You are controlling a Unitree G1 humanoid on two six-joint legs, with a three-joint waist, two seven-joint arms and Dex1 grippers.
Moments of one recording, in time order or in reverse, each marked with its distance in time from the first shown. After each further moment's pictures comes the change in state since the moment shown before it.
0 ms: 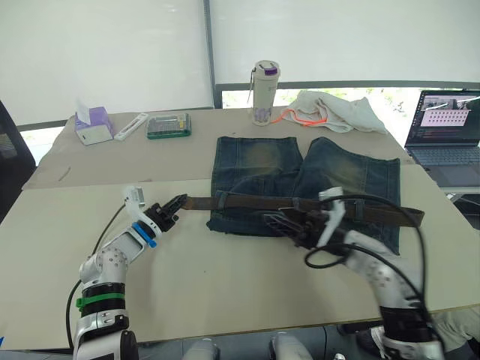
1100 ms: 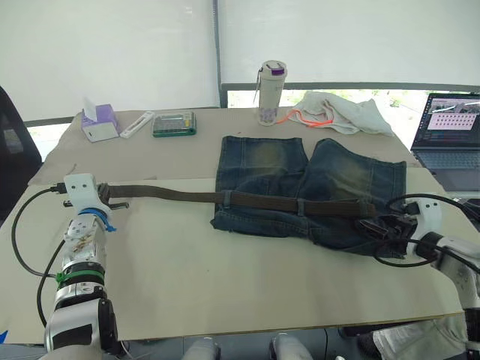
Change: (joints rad) left arm -0.188 0.181 -0.012 0.572 0.523 -0.723 0.460; right arm -0.003 -0.280 -0.110 0.393 -0.245 -0.112 0.061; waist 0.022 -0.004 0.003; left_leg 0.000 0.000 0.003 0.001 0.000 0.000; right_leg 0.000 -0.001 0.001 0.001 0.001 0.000
